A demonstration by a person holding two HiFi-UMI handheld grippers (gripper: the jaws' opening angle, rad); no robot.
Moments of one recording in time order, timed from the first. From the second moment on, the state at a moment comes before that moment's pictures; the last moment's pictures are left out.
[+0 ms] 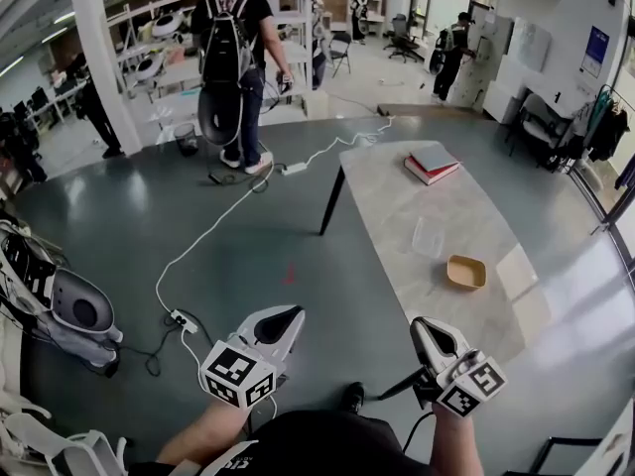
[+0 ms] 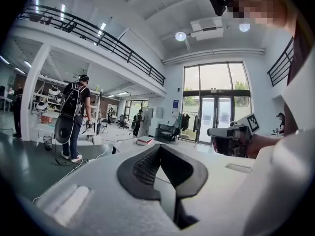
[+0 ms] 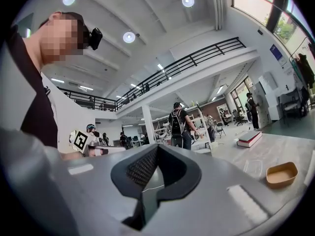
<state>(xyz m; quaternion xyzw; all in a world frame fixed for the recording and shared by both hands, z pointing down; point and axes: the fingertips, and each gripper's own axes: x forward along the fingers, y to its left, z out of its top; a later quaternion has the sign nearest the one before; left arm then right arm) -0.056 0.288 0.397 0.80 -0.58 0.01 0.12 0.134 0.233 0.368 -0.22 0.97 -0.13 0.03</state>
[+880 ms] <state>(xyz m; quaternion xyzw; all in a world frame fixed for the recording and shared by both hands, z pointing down) 0.041 0.101 0.412 0.83 -0.55 0.01 0.13 0.219 0.069 0.405 -0.23 0.96 -0.18 0.00</state>
